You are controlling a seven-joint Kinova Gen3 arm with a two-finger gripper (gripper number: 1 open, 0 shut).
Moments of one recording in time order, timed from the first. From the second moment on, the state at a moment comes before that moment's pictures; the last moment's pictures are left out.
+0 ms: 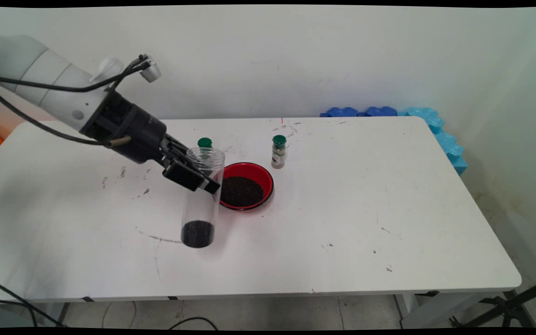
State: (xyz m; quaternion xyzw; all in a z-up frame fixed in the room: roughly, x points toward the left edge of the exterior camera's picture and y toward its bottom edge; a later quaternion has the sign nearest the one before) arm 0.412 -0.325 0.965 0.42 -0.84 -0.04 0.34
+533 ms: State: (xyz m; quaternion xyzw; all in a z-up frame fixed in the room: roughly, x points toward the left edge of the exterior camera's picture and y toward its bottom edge) arm 0.422 -0.344 0.948 0.54 -0.77 -0.08 0.32
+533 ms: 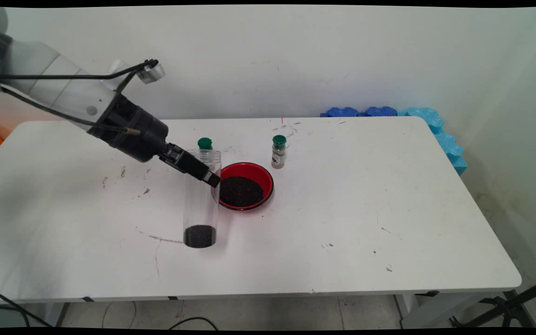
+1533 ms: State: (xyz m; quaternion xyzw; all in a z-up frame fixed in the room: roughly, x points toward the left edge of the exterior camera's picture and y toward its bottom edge) arm 0.423 -0.383 0.916 0.66 -0.67 -0.16 0.31
